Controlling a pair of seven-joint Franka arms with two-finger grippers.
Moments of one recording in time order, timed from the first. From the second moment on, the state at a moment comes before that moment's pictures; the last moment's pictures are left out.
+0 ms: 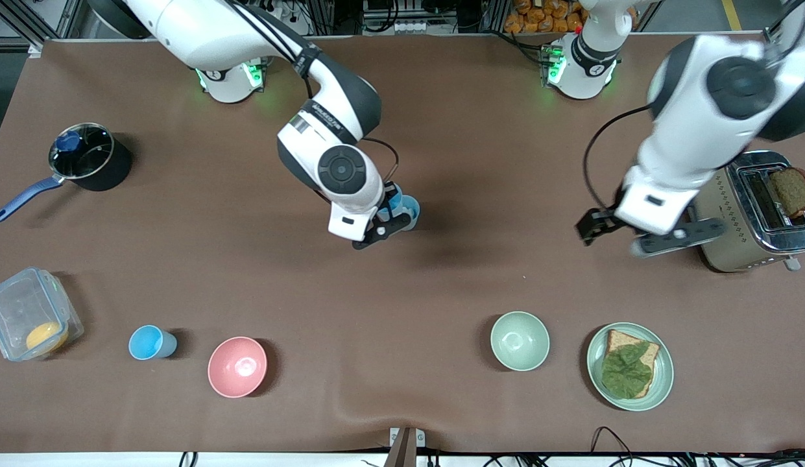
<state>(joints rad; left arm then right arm) 0.23 0.16 -0.55 -1.65 0.17 1.86 -0.60 0.36 0.66 0.45 -1.38 -0.10 1.82 0.31</state>
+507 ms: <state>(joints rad) 0.29 0.13 -0.54 -1.58 0.13 1.80 -0.42 0.44 0.70 0.40 -1.38 -0.10 1.89 0.33</state>
